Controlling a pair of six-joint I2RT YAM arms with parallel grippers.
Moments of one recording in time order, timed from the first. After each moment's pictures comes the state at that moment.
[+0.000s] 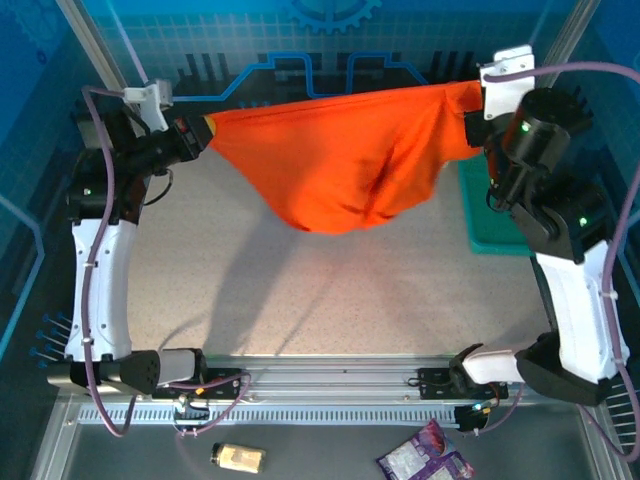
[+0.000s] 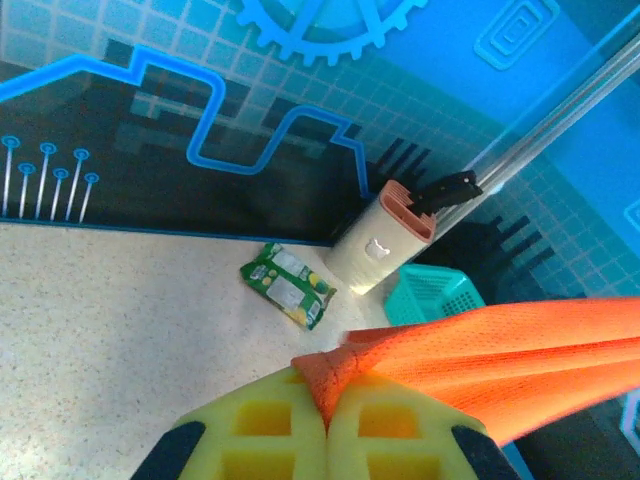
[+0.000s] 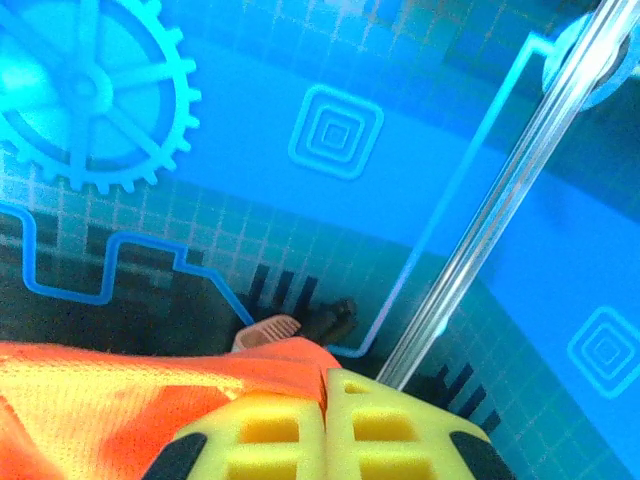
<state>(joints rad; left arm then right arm) 0.10 1.30 1.75 -0.72 0.60 -0.43 0.53 1.31 2.13 -0.84 0.71 -0.33</state>
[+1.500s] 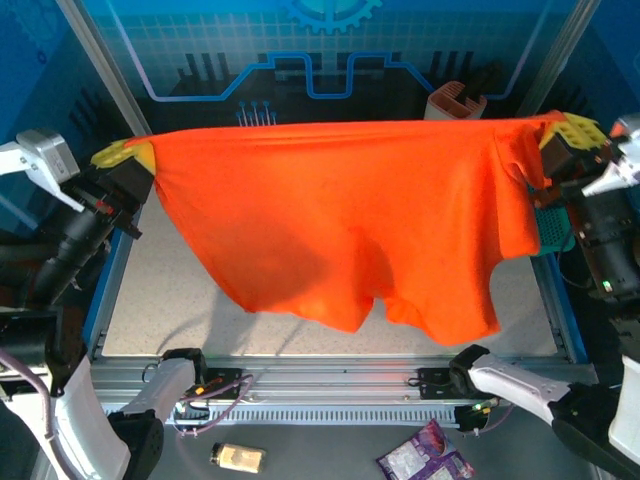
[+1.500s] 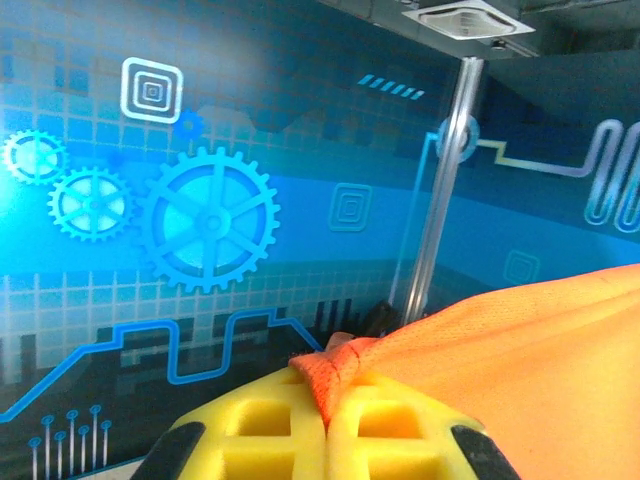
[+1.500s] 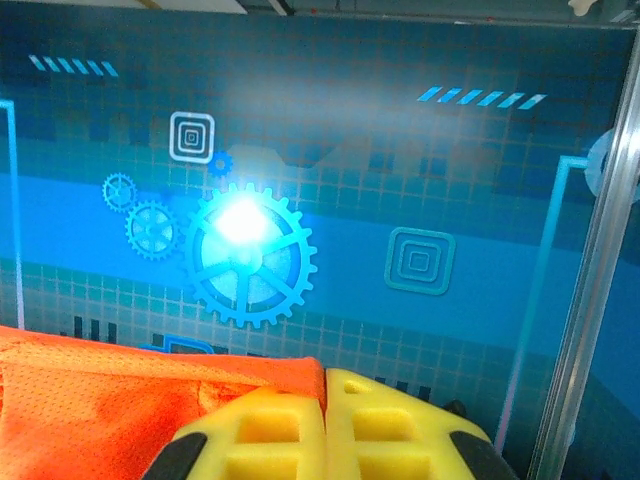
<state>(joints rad) 0.14 0.93 1.94 -0.75 0.59 -0.34 0.55 0.98 2.02 -0.78 0.38 -0.22</state>
